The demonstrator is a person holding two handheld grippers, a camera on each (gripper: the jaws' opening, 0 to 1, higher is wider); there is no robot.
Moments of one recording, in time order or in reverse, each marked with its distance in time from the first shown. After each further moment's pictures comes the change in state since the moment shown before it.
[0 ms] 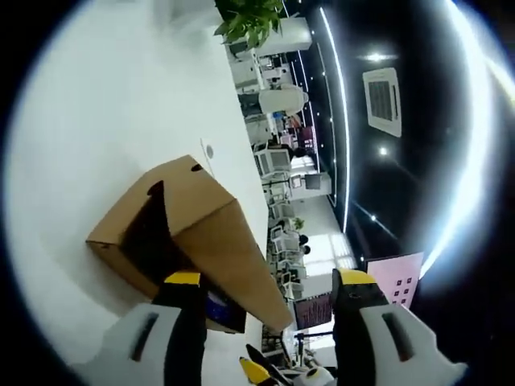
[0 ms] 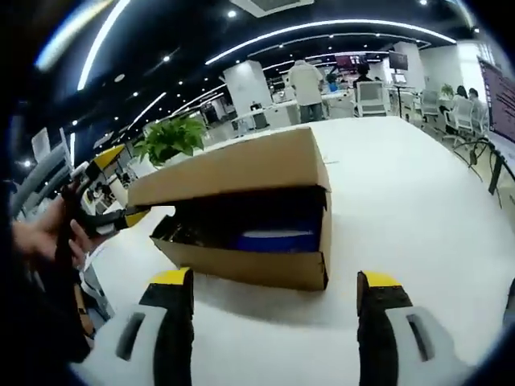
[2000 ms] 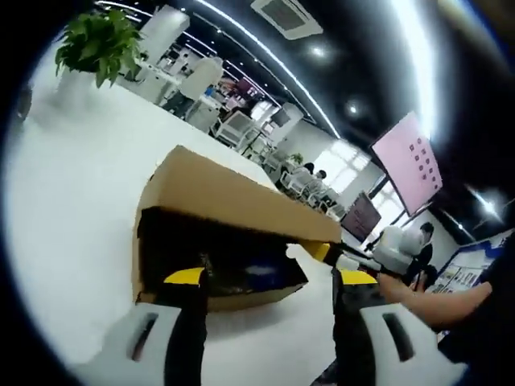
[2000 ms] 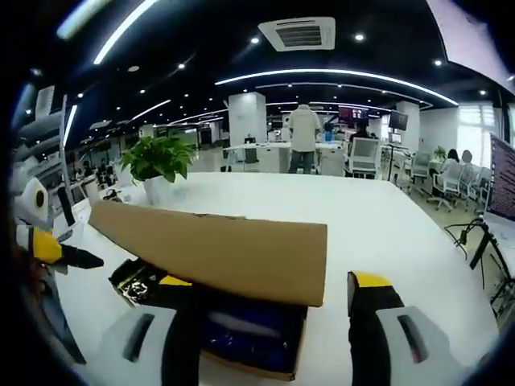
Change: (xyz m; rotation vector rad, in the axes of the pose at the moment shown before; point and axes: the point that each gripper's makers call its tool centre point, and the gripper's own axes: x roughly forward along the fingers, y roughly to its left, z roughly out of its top) left arm -0.013 0.024 -0.028 0.810 0.271 0.036; right arm 0.044 -0.008 0.101 -0.202 -0.223 -0.106
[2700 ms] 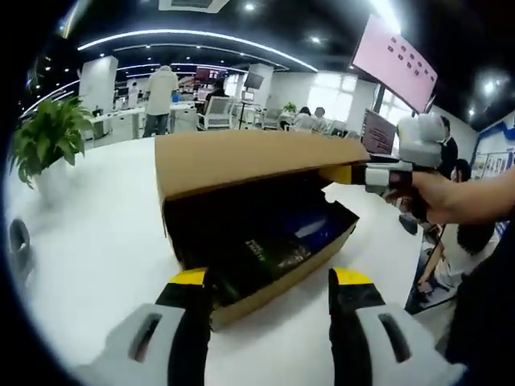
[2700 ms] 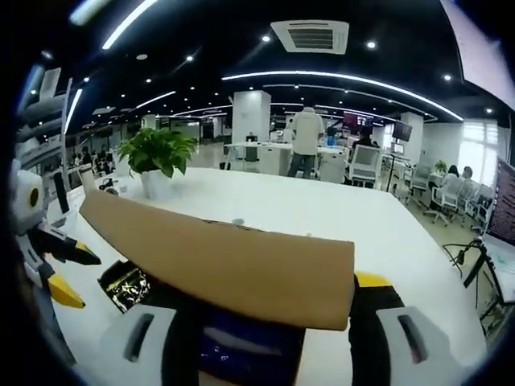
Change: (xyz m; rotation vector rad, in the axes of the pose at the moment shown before) left arm 0.003 0.039 -0.017 0.393 0.197 0.116; right arm 0.016 0.002 0.019 -0.063 -0.007 -0.027
